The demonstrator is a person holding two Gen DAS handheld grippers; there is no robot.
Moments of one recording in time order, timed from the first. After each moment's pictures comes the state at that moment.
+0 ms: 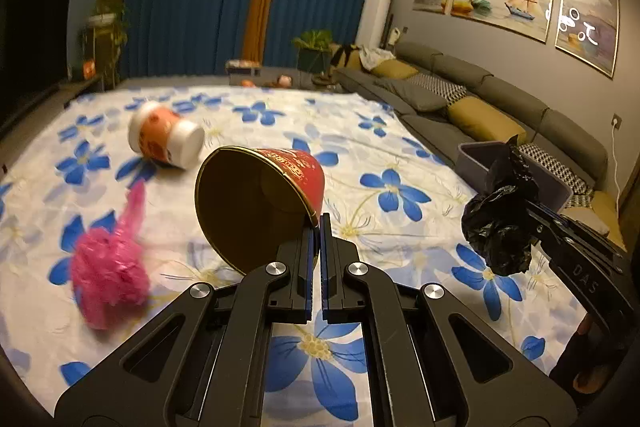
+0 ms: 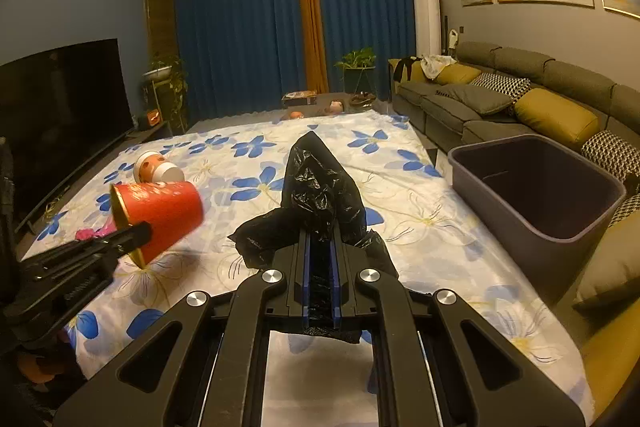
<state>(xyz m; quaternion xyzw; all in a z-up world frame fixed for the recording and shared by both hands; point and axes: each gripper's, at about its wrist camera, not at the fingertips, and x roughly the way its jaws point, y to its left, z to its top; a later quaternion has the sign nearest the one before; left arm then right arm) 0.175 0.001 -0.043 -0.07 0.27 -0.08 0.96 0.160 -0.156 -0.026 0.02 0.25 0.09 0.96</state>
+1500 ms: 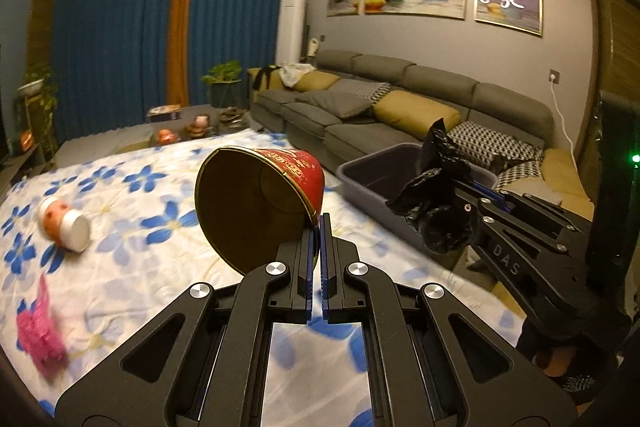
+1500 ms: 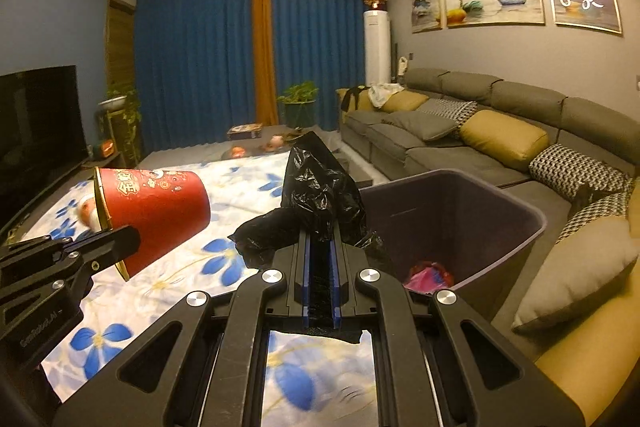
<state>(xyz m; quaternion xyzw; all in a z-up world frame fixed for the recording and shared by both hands) 0.183 -0.134 0.008 0.00 0.22 -0.21 0.95 0.159 -0.256 0.005 0.01 0.19 0.00 0.98</state>
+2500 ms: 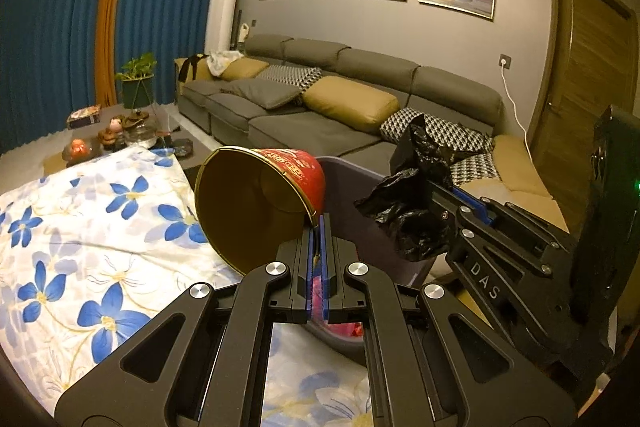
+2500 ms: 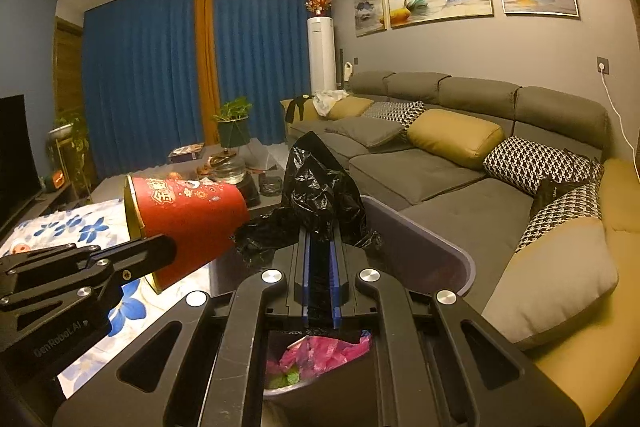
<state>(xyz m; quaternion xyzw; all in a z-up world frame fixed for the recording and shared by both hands) 0.276 -0.273 0.004 0.00 0.25 -0.32 0.91 0.206 -0.357 0.004 0.04 0.18 -0.09 0.98</state>
